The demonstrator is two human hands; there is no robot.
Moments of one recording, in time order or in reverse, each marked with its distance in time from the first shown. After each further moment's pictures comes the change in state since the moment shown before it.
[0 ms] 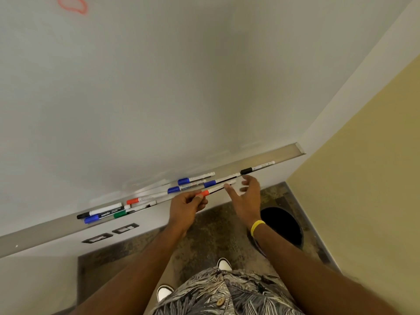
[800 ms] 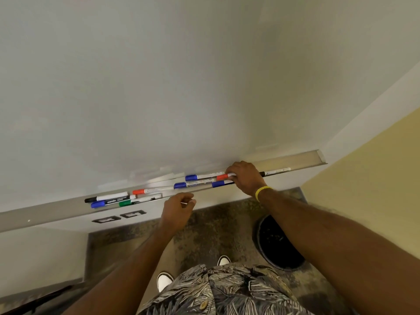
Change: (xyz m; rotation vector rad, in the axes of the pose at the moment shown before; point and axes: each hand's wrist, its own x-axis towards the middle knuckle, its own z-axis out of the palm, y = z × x) left_hand 0.024 -0.030 -0.032 0.504 0.073 0.085; right_hand 0.128 0.003 0.025 -0.913 -0.533 -0.750
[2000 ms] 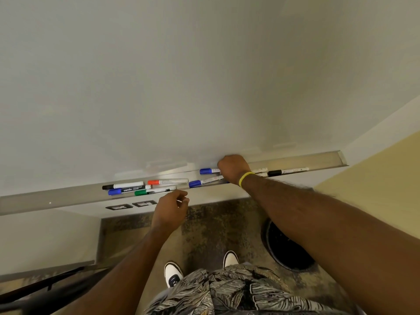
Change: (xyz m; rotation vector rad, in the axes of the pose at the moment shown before) left_hand -0.014 -0.034 -0.036 0.172 0.136 0.013; right_hand 0.056 -0.082 -0.002 -0.494 -0.300 -0.106
